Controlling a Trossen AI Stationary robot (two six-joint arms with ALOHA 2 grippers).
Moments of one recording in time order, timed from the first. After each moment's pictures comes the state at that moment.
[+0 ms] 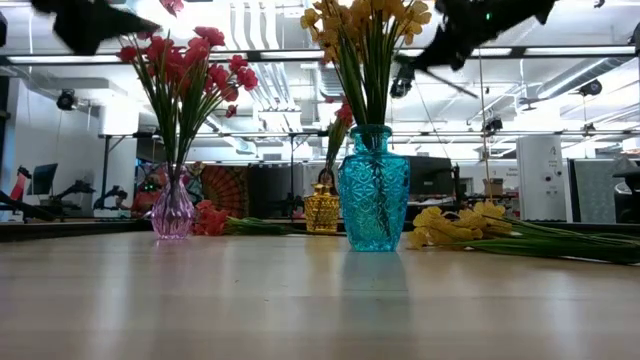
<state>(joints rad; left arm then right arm) -0.80 0.83 0.46 0.20 -1.14 -0.28 -0.65 1.05 1.01 -0.29 -0.27 -0.27</state>
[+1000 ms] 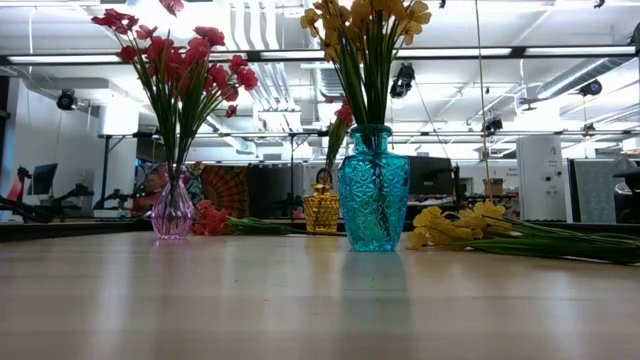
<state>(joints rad) -0.52 1.28 0.96 0.37 -0.69 0.36 -0.02 1.01 1.01 0.36 -0.29 0.02</state>
